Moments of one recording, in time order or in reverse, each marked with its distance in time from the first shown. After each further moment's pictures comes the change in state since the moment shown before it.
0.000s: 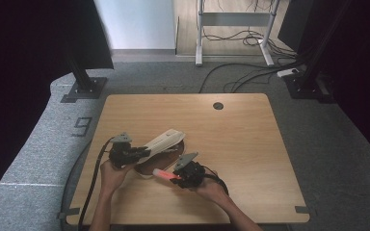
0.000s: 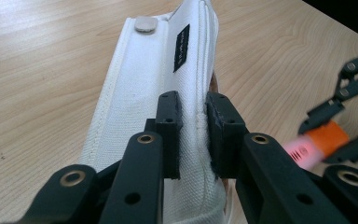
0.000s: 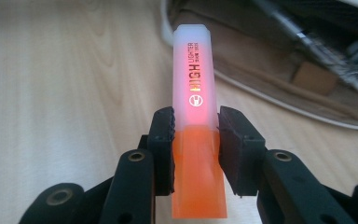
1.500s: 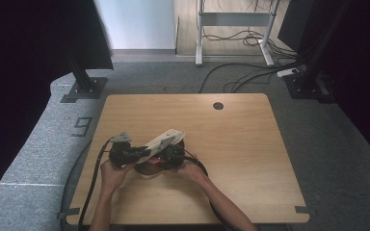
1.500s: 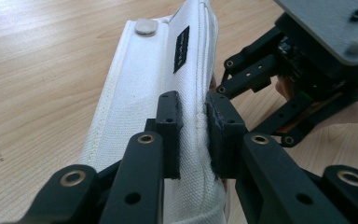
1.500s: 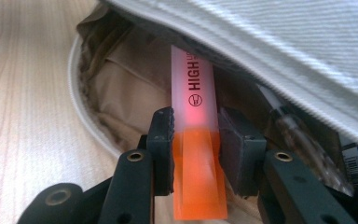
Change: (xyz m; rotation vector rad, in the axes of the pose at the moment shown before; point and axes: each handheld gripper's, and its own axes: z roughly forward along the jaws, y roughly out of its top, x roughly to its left) left arm 0.001 0.000 0.000 -0.009 -0.005 -0.008; right arm -0.043 0.047 0.073 0.038 -0.017 -0.027
